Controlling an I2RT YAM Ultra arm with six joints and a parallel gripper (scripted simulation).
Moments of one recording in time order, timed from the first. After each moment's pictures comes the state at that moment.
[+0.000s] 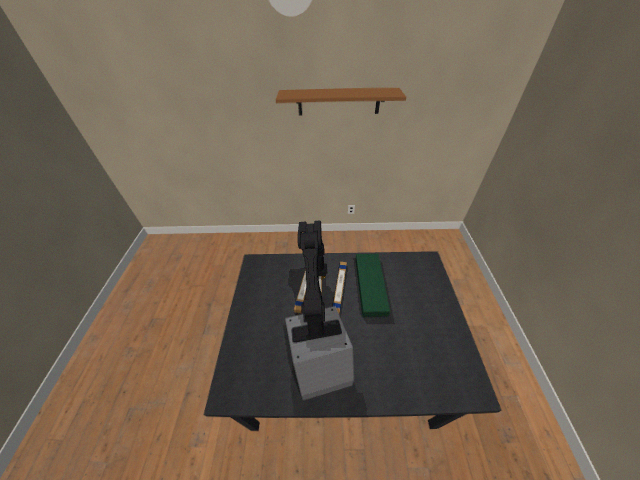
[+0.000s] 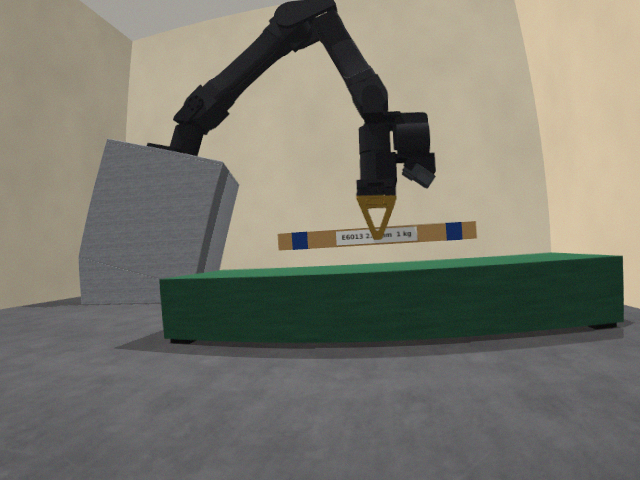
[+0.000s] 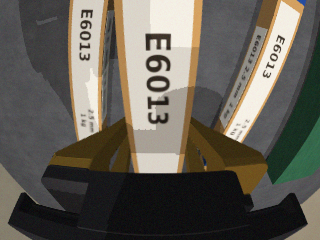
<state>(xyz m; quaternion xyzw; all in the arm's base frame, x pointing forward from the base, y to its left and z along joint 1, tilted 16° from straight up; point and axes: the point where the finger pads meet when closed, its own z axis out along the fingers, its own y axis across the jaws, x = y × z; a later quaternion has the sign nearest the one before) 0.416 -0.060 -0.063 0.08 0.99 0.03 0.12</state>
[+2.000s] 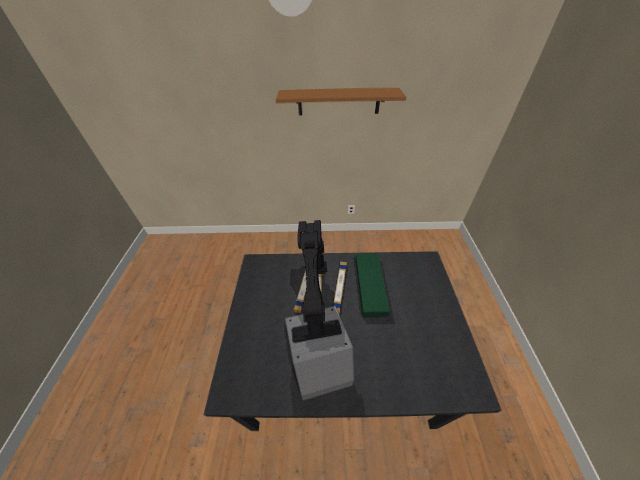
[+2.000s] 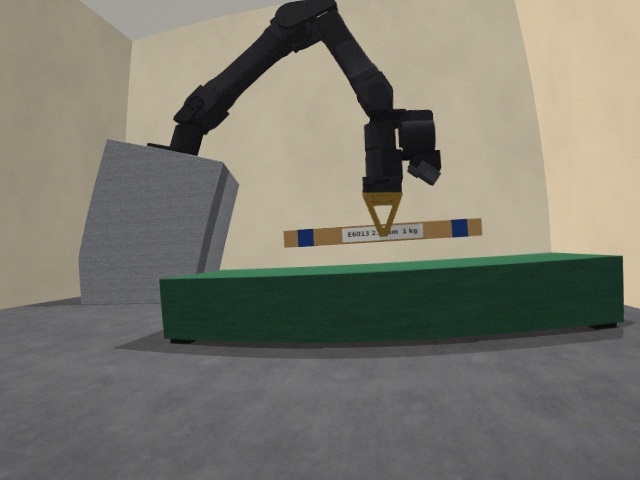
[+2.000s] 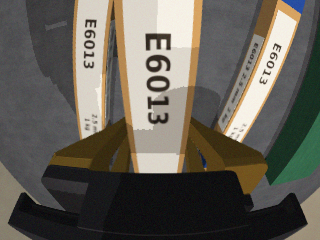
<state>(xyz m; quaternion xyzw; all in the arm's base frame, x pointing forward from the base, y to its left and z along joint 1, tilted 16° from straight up) 0.425 -0.060 -0.056 0.08 0.99 0.03 0.12</state>
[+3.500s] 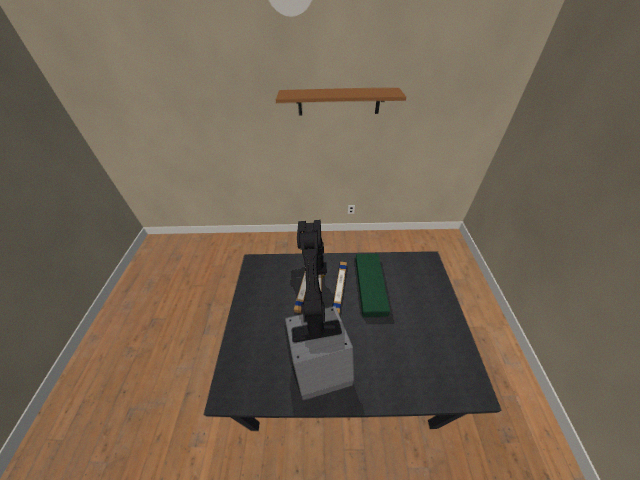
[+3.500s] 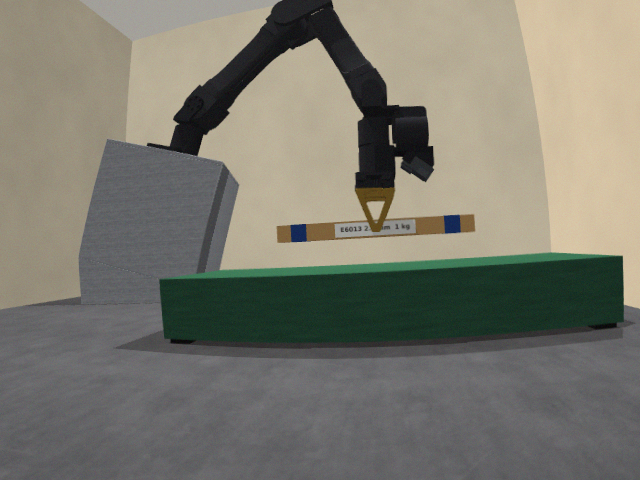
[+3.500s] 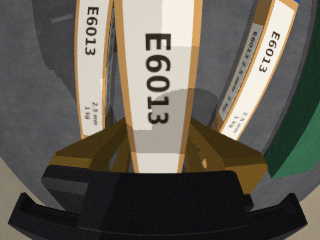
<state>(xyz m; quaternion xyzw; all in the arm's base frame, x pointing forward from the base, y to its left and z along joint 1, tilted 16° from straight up) 0.411 -0.058 -0.051 0.08 0.99 0.03 0.11</state>
